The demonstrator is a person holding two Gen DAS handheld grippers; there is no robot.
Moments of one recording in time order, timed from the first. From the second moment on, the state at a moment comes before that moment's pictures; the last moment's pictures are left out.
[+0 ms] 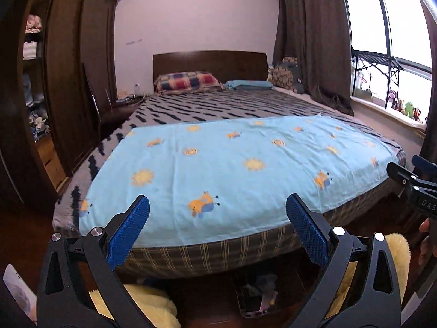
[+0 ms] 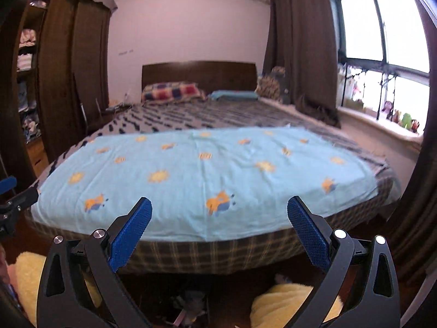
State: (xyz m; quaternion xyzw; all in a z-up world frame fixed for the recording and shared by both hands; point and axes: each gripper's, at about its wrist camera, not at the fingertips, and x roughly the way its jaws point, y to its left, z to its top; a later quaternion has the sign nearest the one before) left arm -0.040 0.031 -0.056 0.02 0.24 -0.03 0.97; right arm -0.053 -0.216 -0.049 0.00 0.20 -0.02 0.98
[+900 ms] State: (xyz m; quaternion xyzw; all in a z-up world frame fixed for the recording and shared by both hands) left arm -0.046 0.027 -0.048 0.02 0.22 -0.02 0.97; right arm -0.057 -0.219 -0.044 0.00 0.20 -0.02 0.98
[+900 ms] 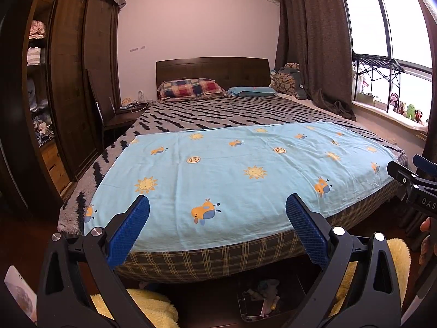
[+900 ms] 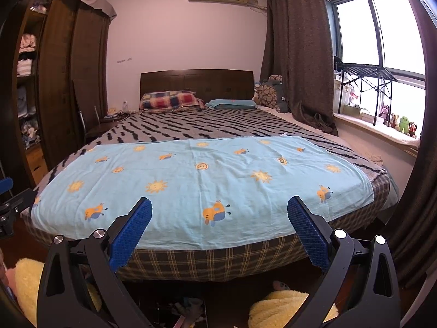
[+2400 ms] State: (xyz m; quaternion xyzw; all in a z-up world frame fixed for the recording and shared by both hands) left arm -0.047 0.030 -0.048 0.02 0.22 -0.02 0.97; right arm -0.056 -0.211 -0.043 0.00 0.20 -0.01 0.98
